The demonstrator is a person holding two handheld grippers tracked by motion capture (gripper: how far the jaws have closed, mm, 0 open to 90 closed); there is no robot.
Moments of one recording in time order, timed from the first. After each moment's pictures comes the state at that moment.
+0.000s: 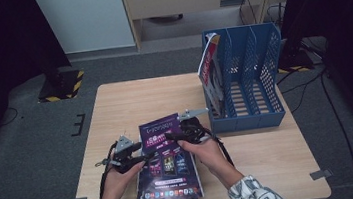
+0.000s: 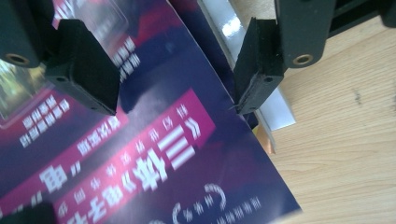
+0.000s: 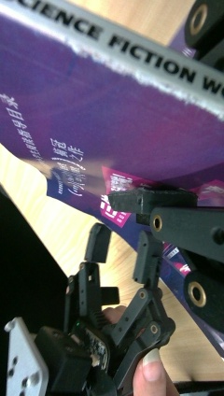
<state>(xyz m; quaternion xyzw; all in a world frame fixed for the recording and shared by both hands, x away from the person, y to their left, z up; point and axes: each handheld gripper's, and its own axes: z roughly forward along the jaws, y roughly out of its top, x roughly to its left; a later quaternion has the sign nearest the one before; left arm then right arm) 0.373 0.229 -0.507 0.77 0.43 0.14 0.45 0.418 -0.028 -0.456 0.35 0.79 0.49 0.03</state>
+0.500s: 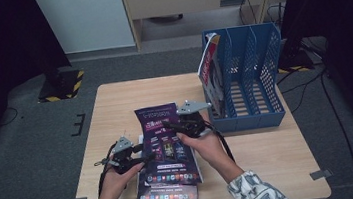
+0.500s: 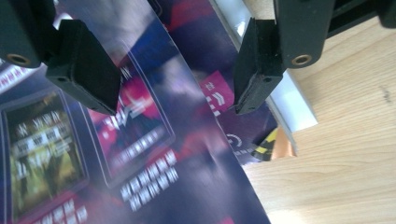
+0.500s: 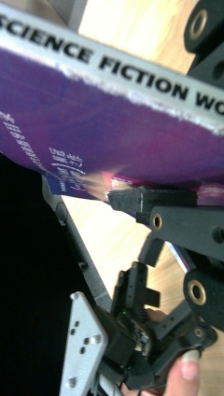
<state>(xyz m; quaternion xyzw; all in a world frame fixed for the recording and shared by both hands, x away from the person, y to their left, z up) 0.372 0.231 -0.508 0.78 0.40 0.11 0.46 0.417 -0.028 -0.419 0.30 0.78 0.54 0.12</state>
